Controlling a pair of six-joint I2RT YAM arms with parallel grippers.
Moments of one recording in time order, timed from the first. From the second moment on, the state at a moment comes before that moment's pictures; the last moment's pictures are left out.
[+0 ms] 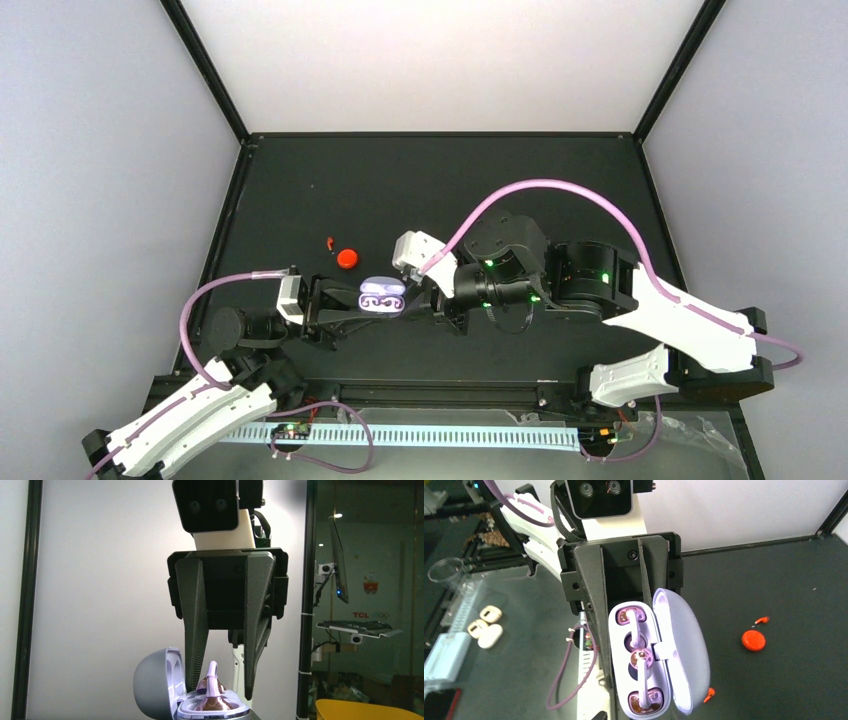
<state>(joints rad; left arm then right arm) -0.82 0.40 0.39 0.61 0.62 -0.45 1.33 1.30 1.74 -0.93 -0.13 0.02</state>
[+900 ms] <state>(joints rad) -0.82 0.46 0.41 0.66 0.47 -0.33 1.33 1.19 1.61 -0.63 0.28 0.42</state>
